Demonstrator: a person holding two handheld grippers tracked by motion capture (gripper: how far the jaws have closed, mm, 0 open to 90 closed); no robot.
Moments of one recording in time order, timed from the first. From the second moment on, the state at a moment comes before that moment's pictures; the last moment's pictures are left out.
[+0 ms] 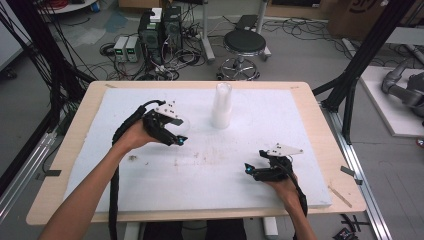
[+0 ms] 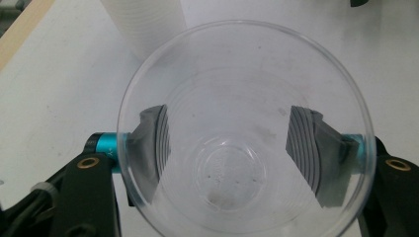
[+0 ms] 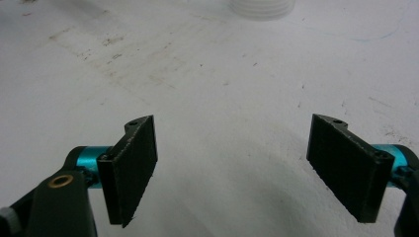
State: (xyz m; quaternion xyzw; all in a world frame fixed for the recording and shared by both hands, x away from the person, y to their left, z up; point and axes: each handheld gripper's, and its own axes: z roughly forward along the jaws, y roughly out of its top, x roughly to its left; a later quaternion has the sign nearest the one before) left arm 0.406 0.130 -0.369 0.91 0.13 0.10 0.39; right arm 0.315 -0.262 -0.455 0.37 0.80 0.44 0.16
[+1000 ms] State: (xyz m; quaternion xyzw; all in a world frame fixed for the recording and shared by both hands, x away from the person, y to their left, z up) left arm 0.413 0.087 -0.402 0.91 0.15 0.08 0.37; right arm 0.315 -0.263 -0.455 0.37 0.80 0.45 0.16
